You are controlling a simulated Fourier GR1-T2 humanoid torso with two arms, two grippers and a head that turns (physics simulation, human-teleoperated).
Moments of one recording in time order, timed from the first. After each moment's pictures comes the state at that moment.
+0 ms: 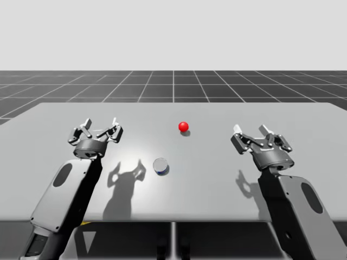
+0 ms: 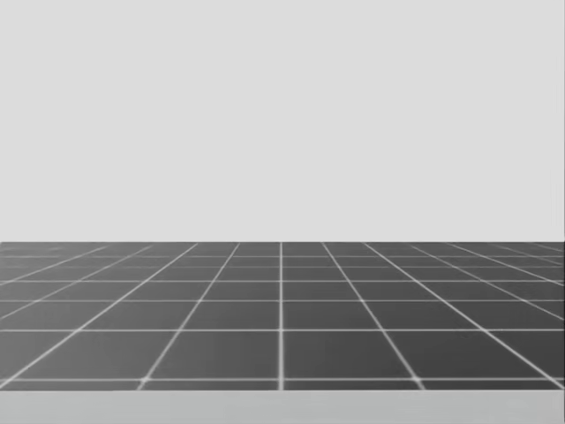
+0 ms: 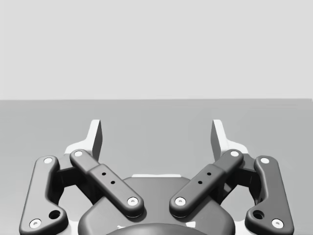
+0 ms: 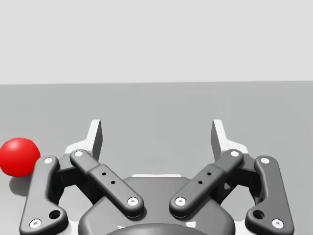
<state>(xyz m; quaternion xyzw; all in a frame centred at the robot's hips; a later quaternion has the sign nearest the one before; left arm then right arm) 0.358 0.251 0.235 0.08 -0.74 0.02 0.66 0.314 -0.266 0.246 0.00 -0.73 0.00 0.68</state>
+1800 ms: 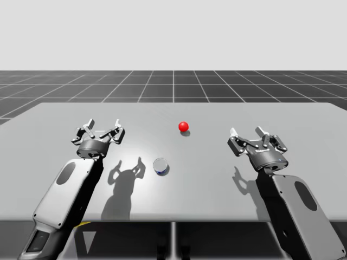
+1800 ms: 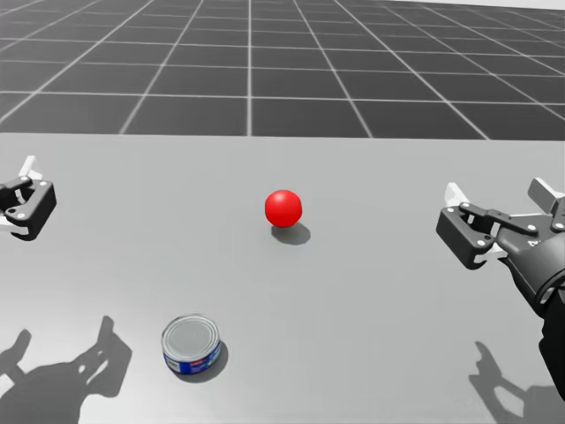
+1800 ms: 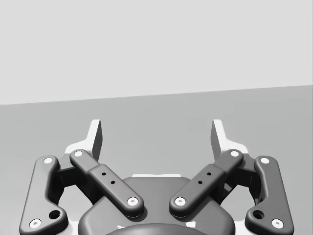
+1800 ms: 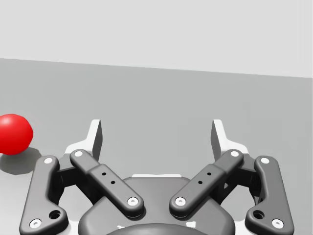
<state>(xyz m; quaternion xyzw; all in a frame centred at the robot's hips) 0.362 0.251 0.227 0.09 -0.74 0.00 0.67 0.318 -0.265 0.235 -0.02 -0.72 0.03 0.70</state>
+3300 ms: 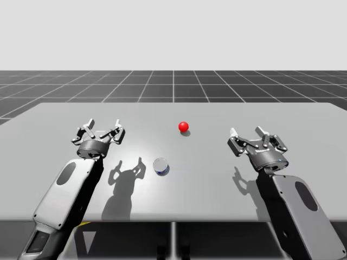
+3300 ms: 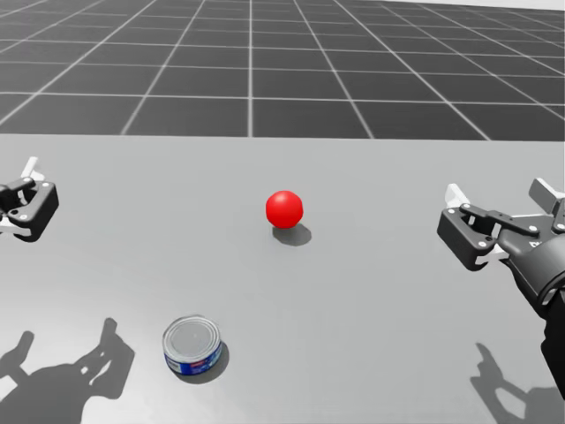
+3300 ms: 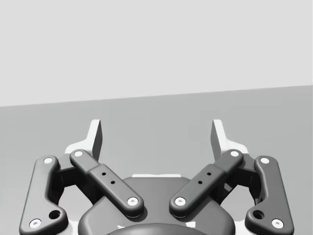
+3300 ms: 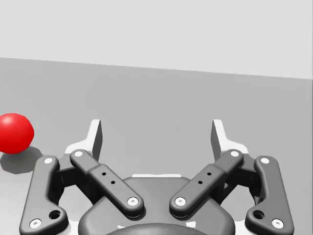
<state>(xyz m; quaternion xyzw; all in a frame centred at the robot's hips) 0.362 0.250 0.227 0.09 -0.74 -0.01 0.67 0.318 -0.265 0.236 -0.02 -0.72 0.03 0.70</state>
